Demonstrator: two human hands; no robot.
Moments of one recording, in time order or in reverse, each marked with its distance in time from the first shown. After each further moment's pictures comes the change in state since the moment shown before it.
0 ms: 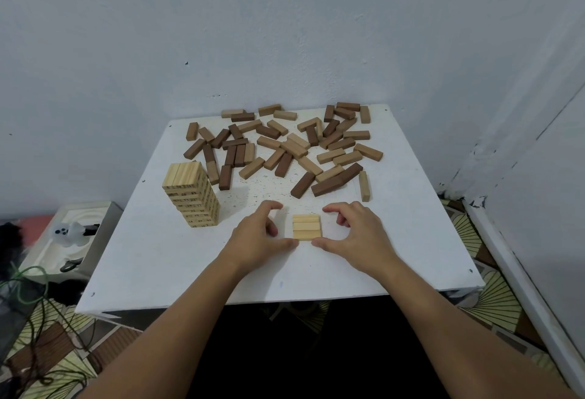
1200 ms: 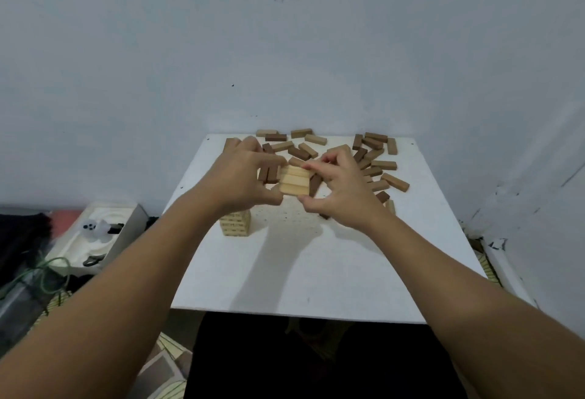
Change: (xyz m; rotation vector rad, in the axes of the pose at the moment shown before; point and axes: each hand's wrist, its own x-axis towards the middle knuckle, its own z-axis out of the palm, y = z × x) left_hand 0.004 0.064 -0.144 0.483 0.237 0.340; right_hand 0.074 -0.117 -0.026 0.144 0.055 -0.380
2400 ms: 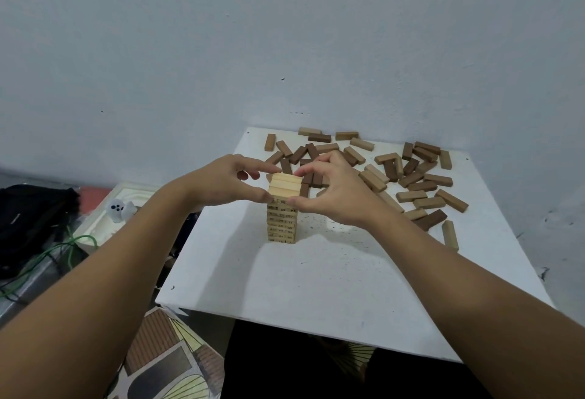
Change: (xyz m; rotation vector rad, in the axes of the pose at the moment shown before) left_hand -0.024 -0.126 -0.042 -0.502 -0.290 -0.304; right_hand 0.061 -0.059 0.073 -0.014 -0.303 0.073
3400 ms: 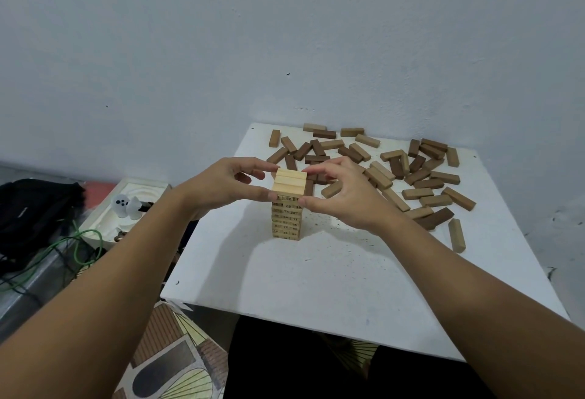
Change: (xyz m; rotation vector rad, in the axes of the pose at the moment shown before) left_hand -0.006 -0.017 0.009 -0.245 0.029 -0.006; right_hand -0.008 0.014 0.004 0.145 -0.031 0.033
